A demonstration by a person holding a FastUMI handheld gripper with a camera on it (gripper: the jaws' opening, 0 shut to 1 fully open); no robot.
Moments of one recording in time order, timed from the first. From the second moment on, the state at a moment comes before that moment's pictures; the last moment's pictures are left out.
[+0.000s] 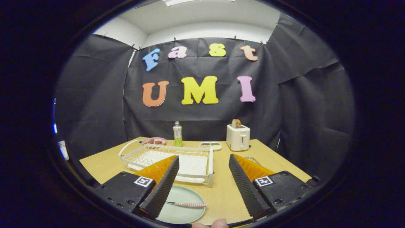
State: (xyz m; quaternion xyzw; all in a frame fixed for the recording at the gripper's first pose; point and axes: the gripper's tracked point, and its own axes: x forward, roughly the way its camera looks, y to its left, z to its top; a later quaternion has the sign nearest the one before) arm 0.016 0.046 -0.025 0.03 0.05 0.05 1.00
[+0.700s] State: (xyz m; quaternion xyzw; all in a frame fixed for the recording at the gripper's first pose) arm -0.052 0.061 0.006 0.02 -0.02 0.01 1.00
